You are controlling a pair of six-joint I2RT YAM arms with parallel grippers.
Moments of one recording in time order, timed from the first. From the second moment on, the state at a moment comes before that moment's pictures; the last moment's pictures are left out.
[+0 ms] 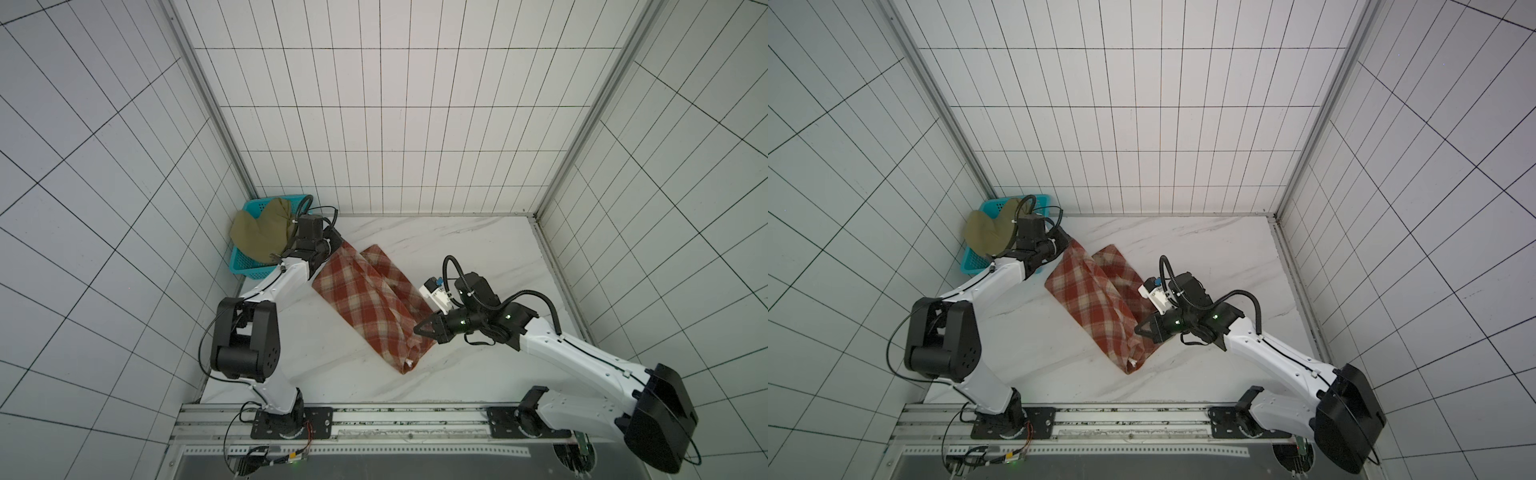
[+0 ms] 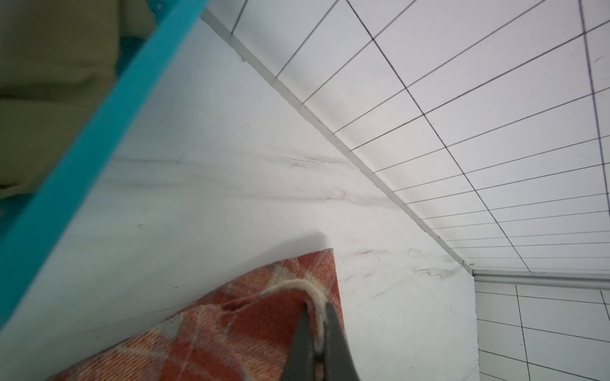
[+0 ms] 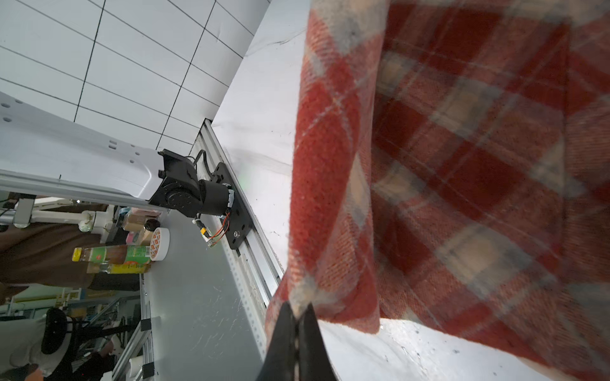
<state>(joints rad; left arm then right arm) -0.14 1.71 1.22 -0.09 0.12 -0.84 0.71 1.17 0.78 -0.36 -0.63 0.39</state>
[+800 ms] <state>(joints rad) -0.25 2.08 1.39 -0.02 0.13 -0.87 0.47 1.34 0.70 -0.37 -0.69 0.30</state>
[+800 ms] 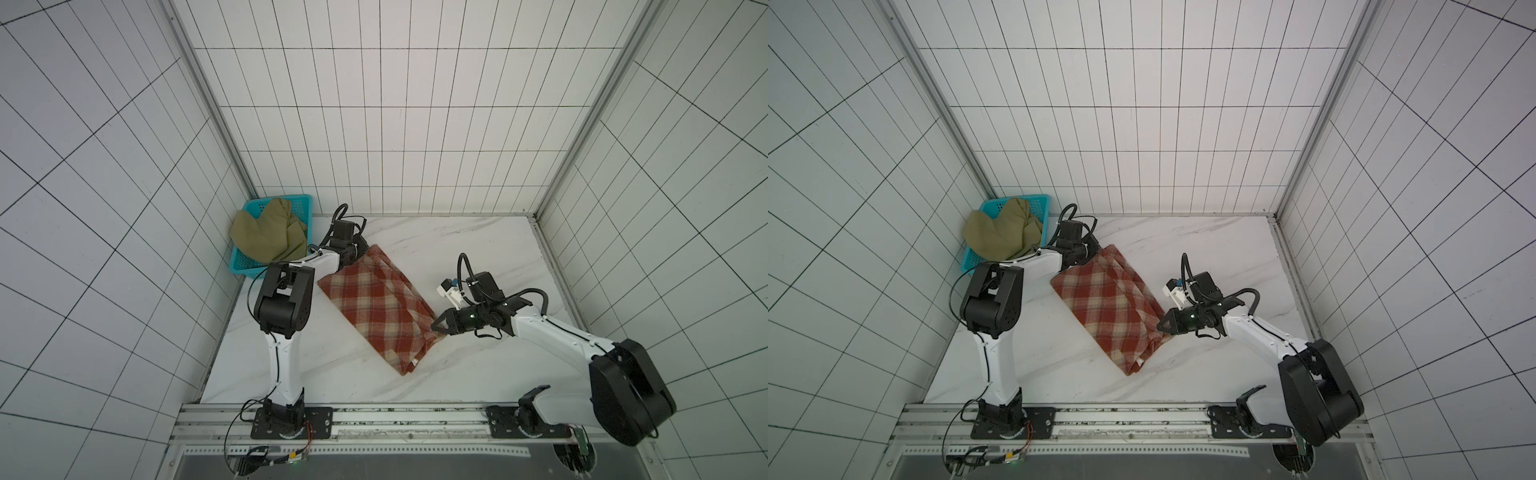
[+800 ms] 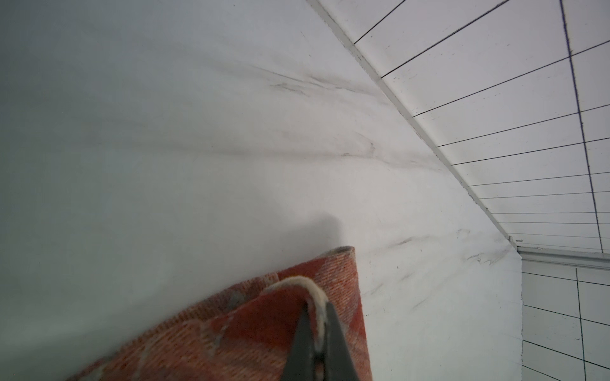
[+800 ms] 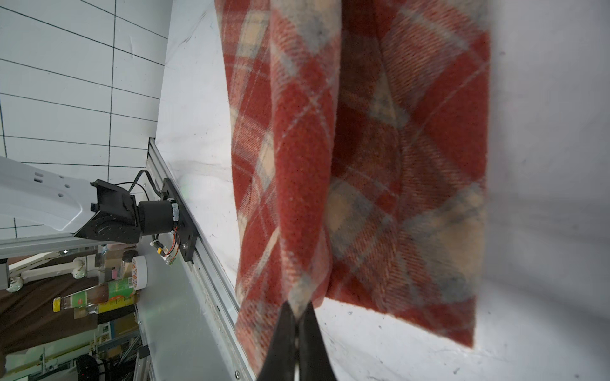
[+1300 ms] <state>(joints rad) -0.26 2.14 1.43 -0.01 0.14 -0.88 0.44 1.39 0.69 -0.37 -0.65 0.30</state>
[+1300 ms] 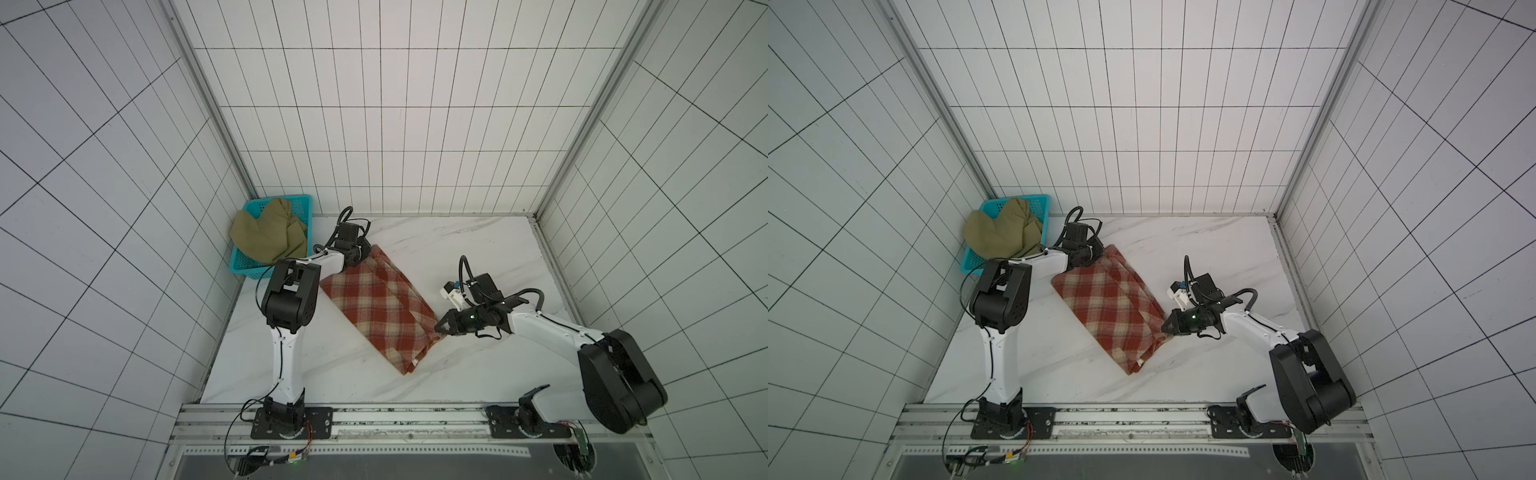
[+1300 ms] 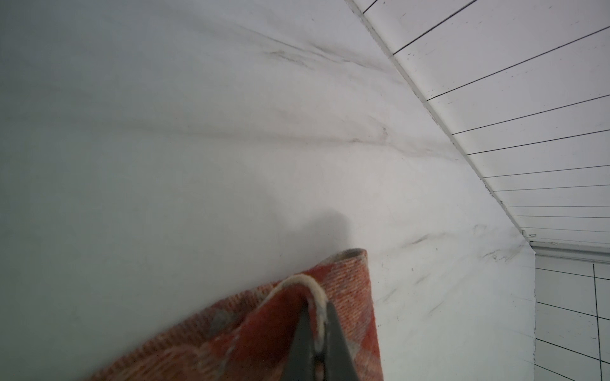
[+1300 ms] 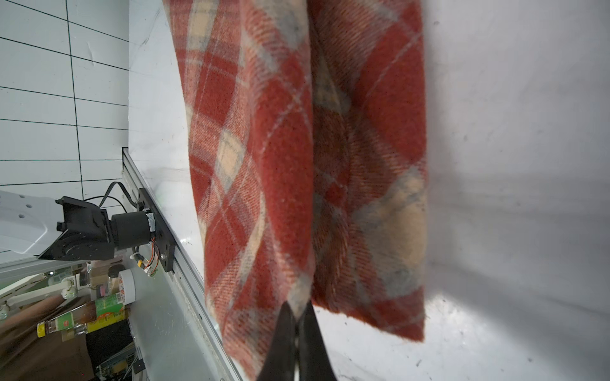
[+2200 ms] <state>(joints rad) -0.28 2.13 1.41 0.17 0.19 -0.88 0.44 1.40 0.67 -0.35 -0.61 0.32</state>
